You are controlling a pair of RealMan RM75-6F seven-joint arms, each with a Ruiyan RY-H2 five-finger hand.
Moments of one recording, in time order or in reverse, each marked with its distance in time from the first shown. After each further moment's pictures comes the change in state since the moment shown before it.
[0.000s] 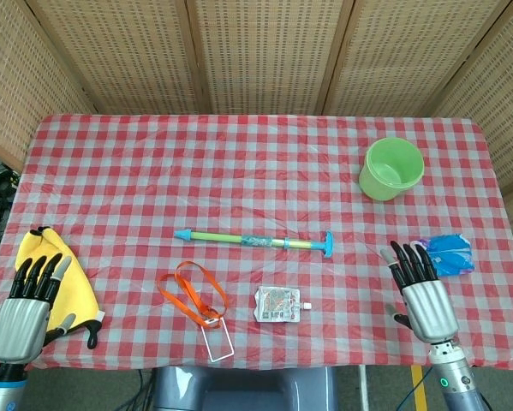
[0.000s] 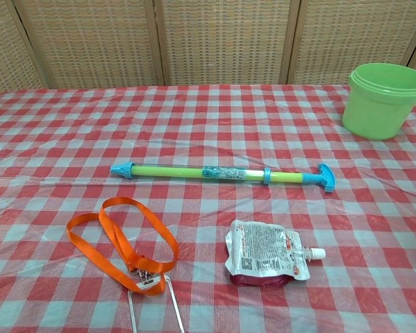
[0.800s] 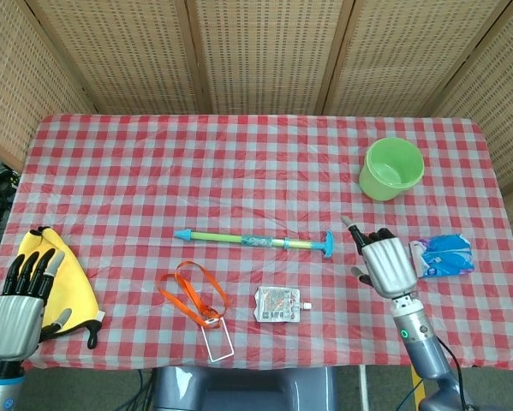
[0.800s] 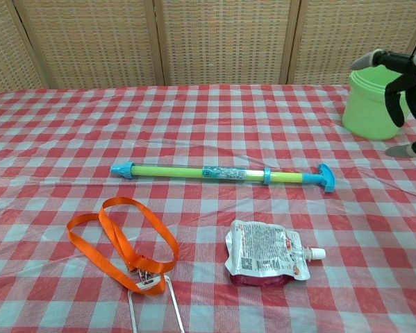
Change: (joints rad) left arm -0.002 -0.006 -0.027 0.013 -0.015 0.019 -0.011; right arm 0.217 -0.074 0.184 -0.061 0.165 -0.250 -0.169
